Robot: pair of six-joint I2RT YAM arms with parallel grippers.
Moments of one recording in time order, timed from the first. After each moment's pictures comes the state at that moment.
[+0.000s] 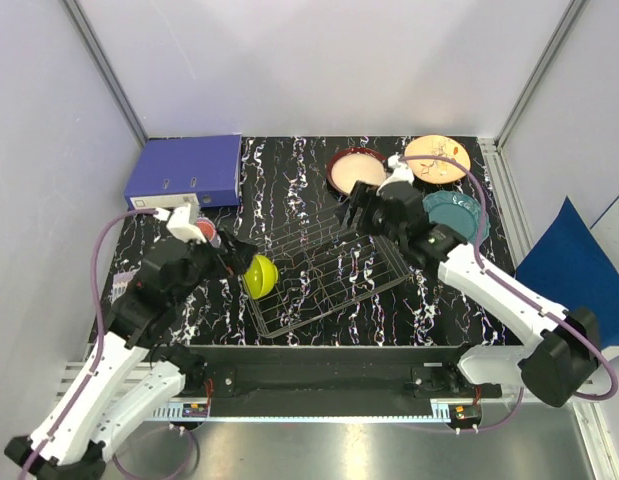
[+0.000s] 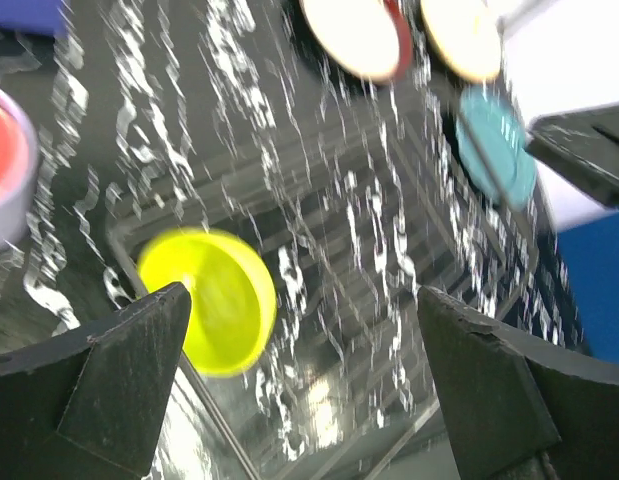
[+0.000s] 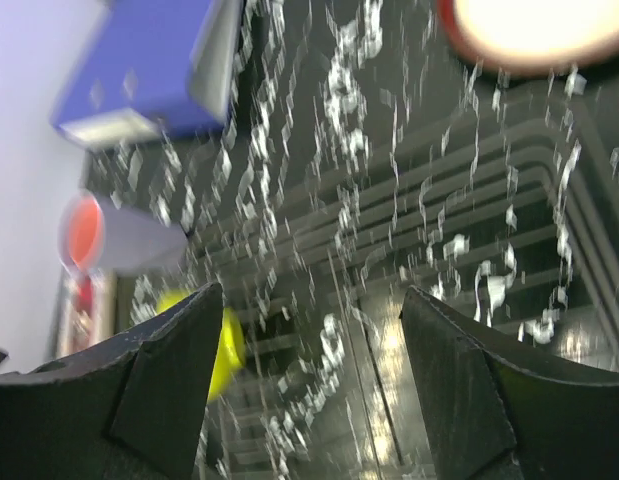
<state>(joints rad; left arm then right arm) -0.46 0.60 0.79 -0.54 -0.04 -0.59 0.63 1.26 1.07 -0.21 0.14 0.68</state>
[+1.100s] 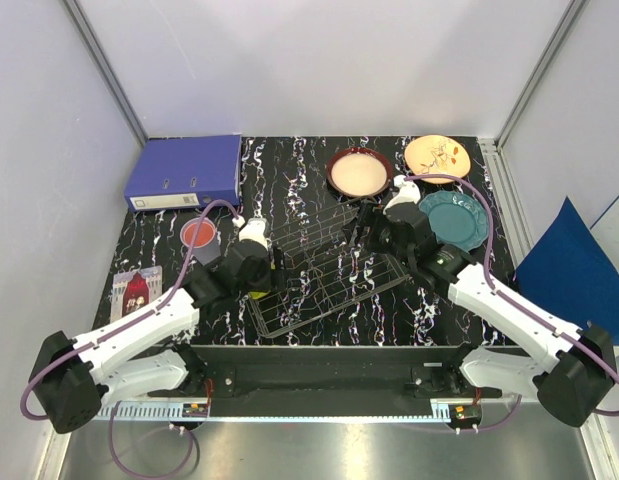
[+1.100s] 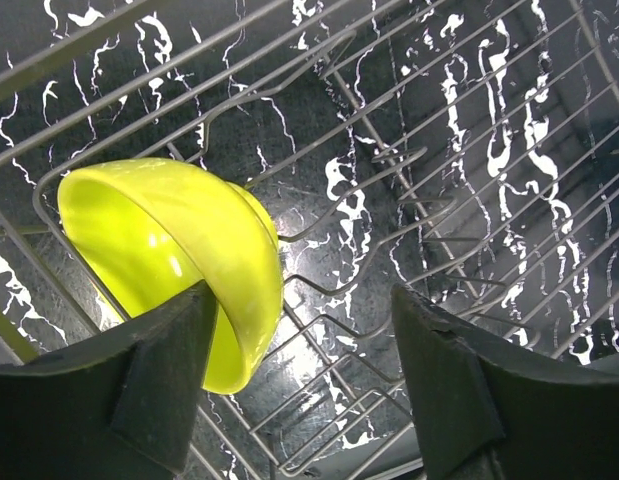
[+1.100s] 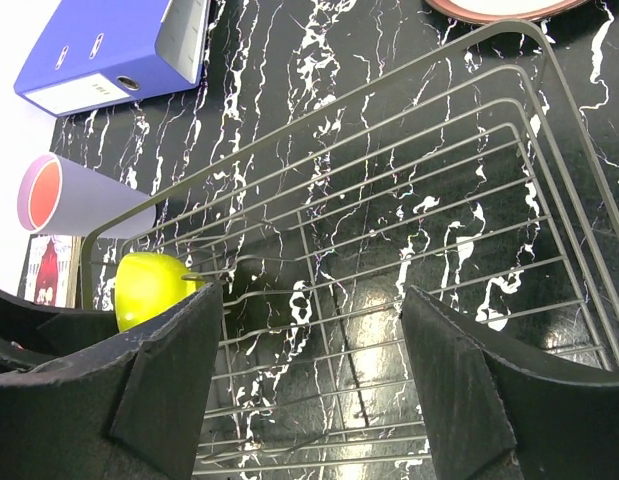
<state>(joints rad) -0.80 1.02 0.68 -0.39 -0.28 -0.60 0.69 1.13 0.90 -0.21 0.20 0.66</state>
